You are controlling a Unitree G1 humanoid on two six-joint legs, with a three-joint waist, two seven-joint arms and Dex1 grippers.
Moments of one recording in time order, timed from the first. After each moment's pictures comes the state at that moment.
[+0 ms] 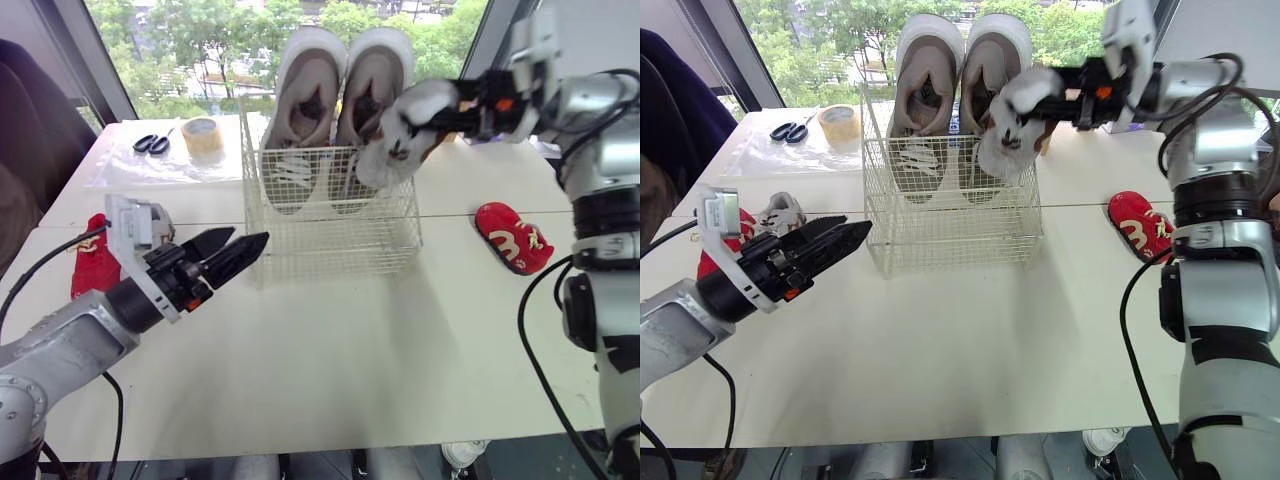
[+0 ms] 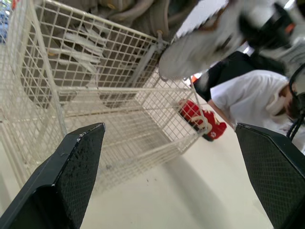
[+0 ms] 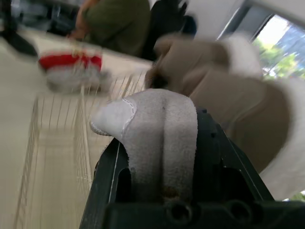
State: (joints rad) left arm -0.08 0.79 0.41 -0.70 -1.69 0.75 0.06; right arm -1.31 -0.69 0.13 0.78 0.31 -0.04 1.42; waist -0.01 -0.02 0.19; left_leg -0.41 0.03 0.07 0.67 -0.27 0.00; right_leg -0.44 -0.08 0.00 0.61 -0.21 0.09
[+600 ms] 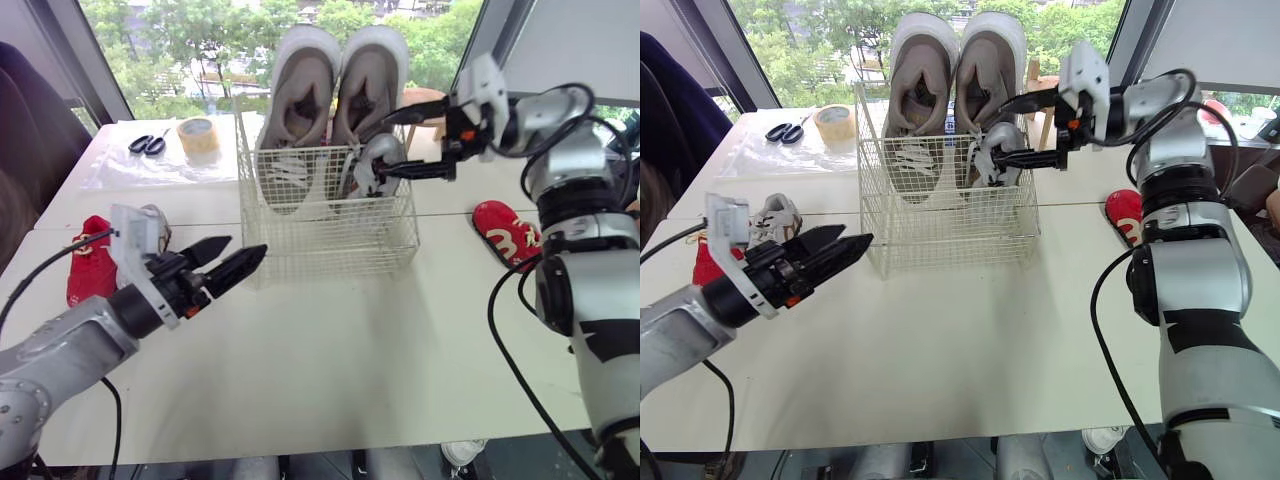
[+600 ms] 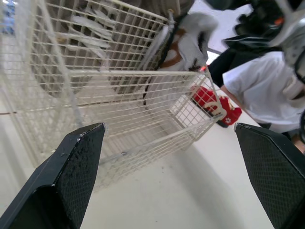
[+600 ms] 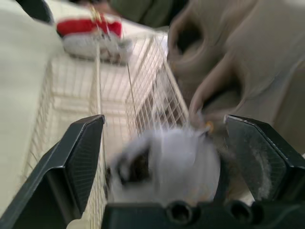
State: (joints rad) left arm -0.02 0.86 0.44 -0.67 -1.59 0.75 -0.02; right arm -1.39 -0.66 0.05 0.91 0.22 -0.03 1.56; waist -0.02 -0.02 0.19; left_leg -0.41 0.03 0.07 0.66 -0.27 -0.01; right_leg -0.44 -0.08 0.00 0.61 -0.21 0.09
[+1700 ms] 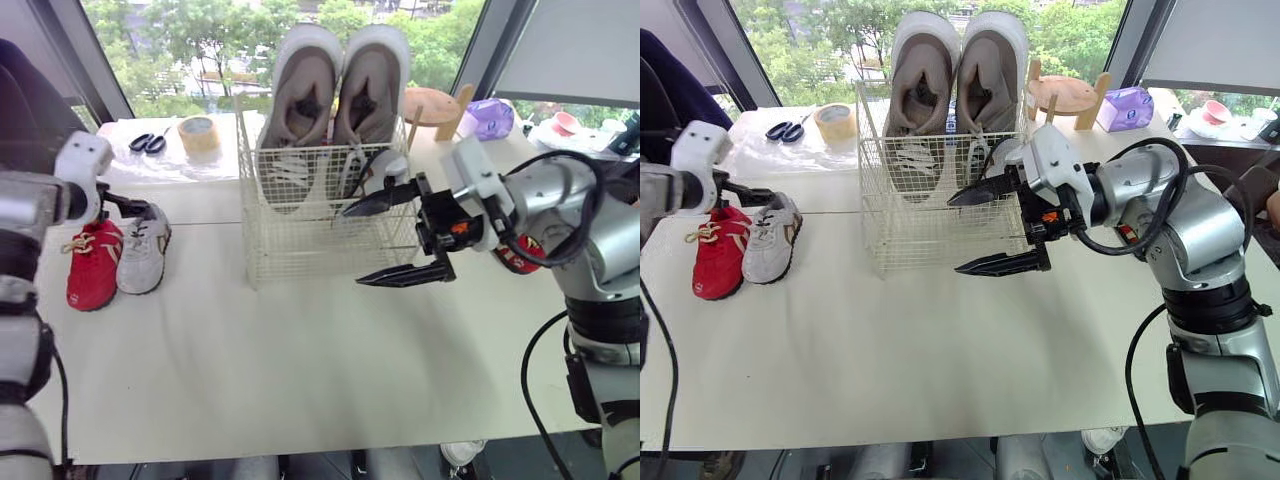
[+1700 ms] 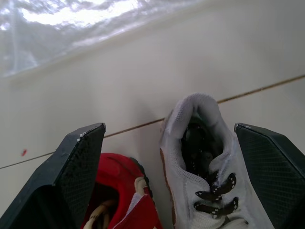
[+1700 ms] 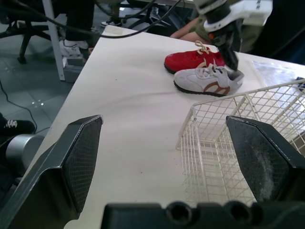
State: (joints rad) left arm -1.15 0.94 -0.32 0.94 -0.20 0.68 -0.69; right arm -0.84 -0.76 0.07 -0.29 0.61 0.67 1.30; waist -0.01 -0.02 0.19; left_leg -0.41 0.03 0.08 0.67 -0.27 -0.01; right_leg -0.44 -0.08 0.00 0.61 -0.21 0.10
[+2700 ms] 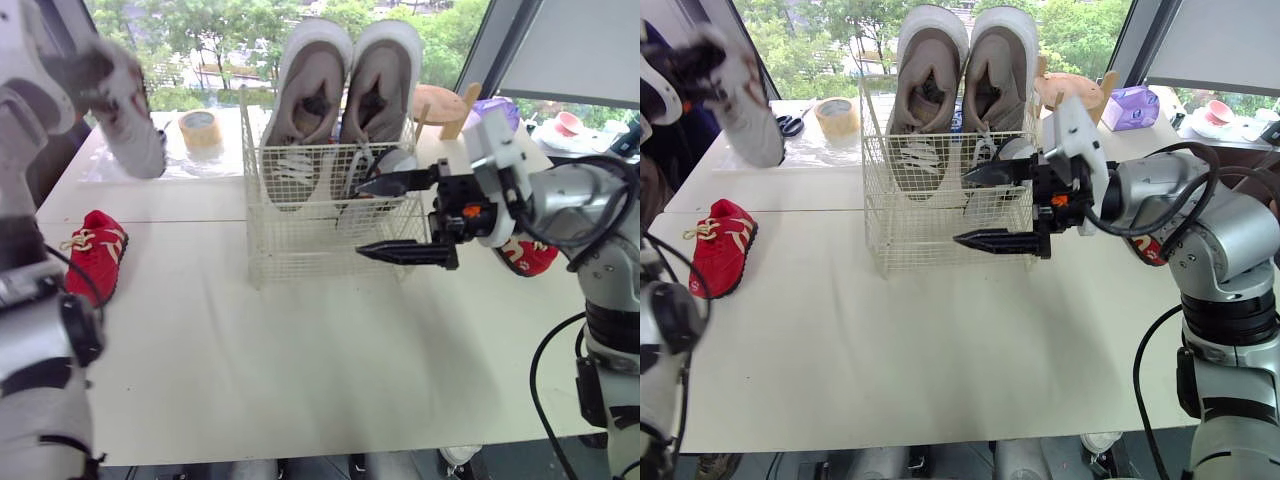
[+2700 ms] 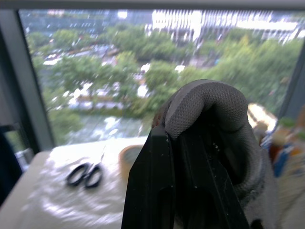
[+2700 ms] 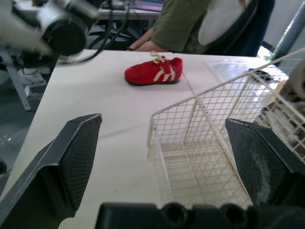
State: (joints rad) left arm -1.06 0.48 0.60 -0.25 -0.38 1.01 -0.20; right arm -0.83 -0.79 -0.05 -0.30 0.76 0.84 1.07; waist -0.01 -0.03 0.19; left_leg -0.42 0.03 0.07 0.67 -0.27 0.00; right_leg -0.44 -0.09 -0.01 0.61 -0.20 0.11
